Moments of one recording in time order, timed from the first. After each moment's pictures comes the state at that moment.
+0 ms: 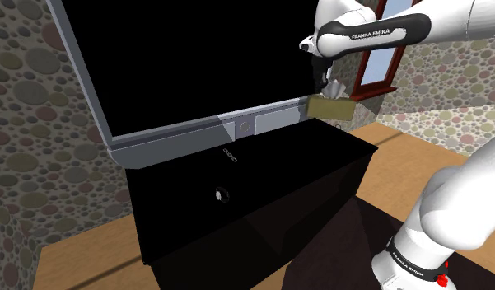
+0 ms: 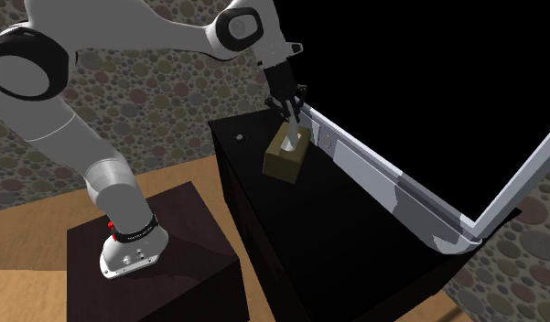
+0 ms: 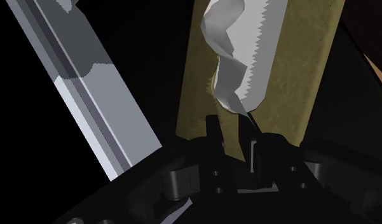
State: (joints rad) arm 0.06 -0.26 -0.26 -1.99 -0.42 1.95 -0.93
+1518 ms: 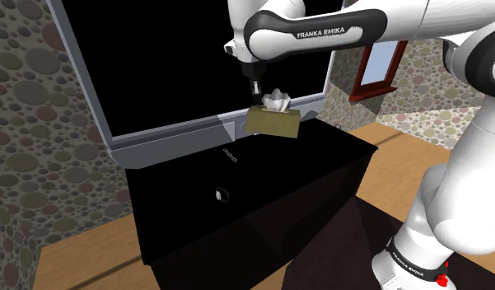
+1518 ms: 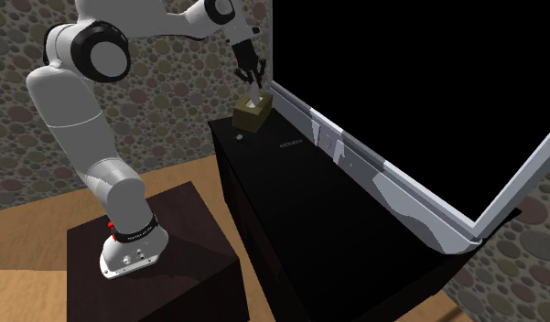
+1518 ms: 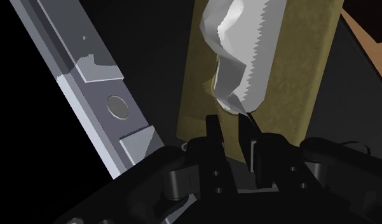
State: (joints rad) arm 0.28 0.00 0.07 -1.66 -0.41 1.68 -0.45
